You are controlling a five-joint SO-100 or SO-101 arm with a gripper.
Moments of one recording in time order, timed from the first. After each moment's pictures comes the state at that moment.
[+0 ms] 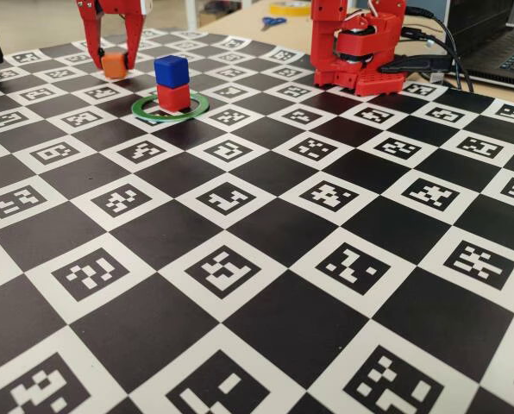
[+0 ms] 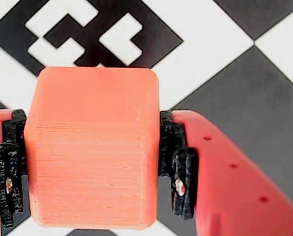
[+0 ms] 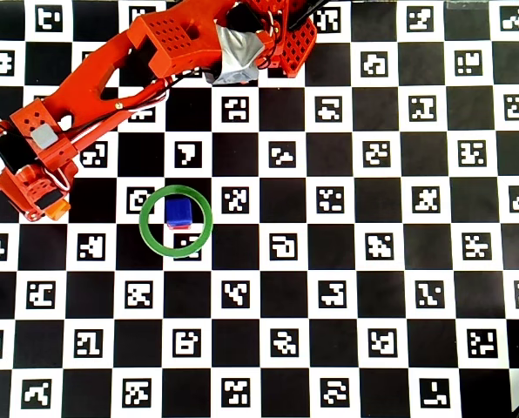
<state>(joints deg) 55.7 42.5 41.0 84.4 -11.4</state>
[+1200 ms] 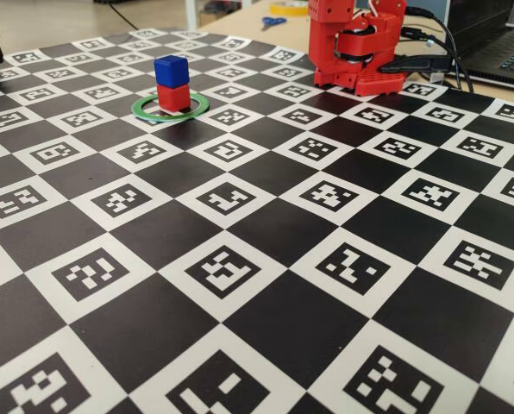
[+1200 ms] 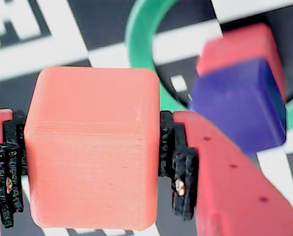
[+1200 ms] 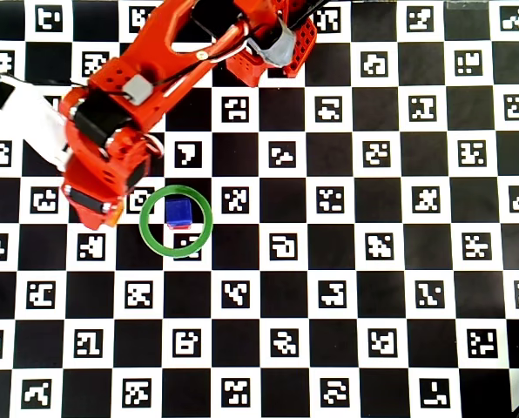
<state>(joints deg) 35.9 80.2 59.5 96.2 -18.5</state>
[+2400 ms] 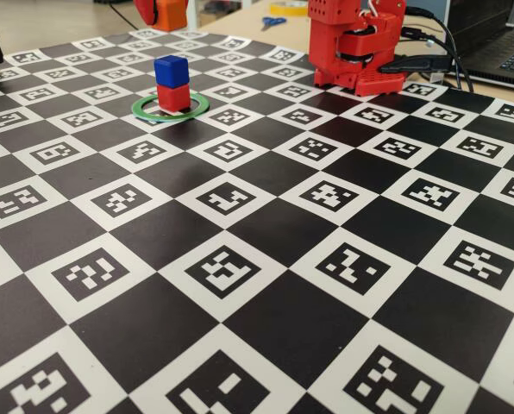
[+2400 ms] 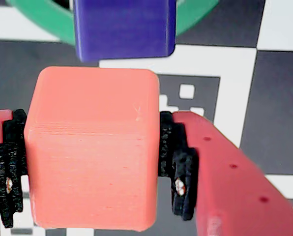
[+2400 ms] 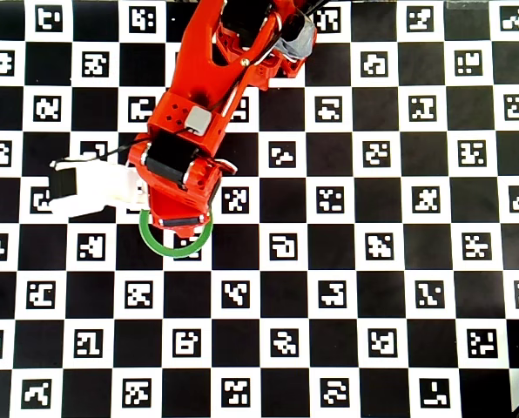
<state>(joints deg) 27.6 83.1 78.0 92.5 -30.8</state>
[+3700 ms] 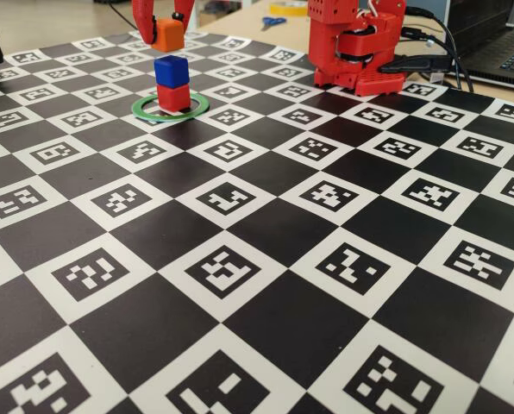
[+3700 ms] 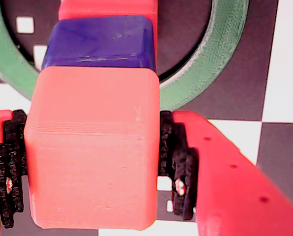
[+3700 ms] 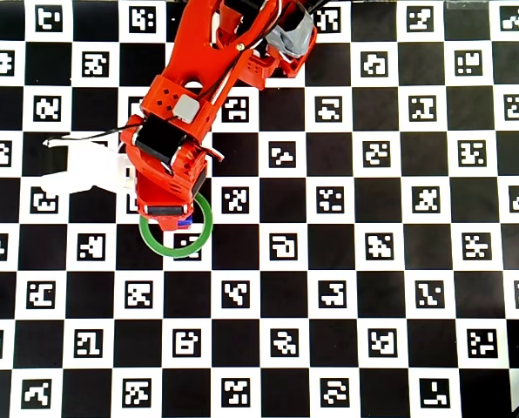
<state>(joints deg) 31.2 90.8 94.7 78.8 -32.1</state>
